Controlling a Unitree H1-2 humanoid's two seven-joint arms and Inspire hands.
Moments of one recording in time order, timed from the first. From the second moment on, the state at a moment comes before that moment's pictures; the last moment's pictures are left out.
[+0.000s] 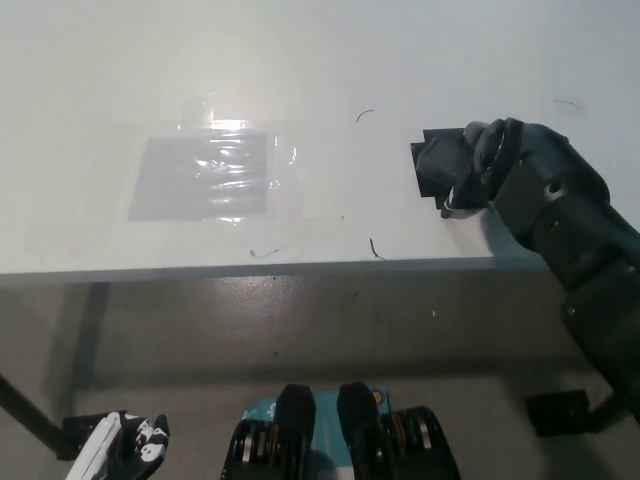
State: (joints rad) left_arm 0.09 0.27 0.01 0.09 -0.03 -0.13 -0.19; right_arm -1.28 -0.12 0.55 1.42 -0.50 0.38 0.21
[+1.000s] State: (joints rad) left_arm 0.07 0.27 0.01 0.10 -0.01 -0.14 -0.20; right_arm -1.25 -0.11 0.49 1.42 -0.49 0.30 -0.10
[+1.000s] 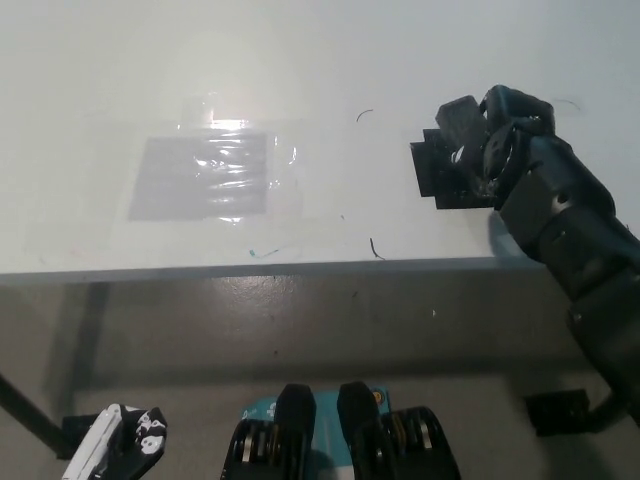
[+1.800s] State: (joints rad) left_arm 0.06 0.28 0.01 0.10 0.01 -0.14 -0.20; right_arm -1.20 0.11 0.48 1.41 -0.50 0.29 -0.20
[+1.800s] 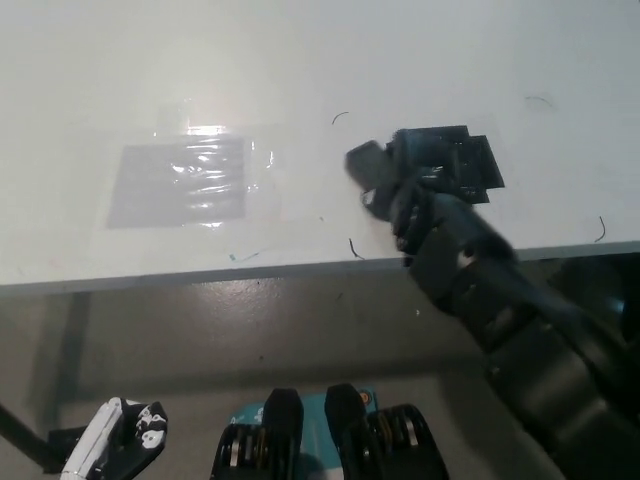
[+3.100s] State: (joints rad) left_arm 0.03 0.29 0.01 0.08 0.01 -0.12 -0.20; right_arm -1.14 -0.18 0.55 1.38 -0.50 0.18 -0.14
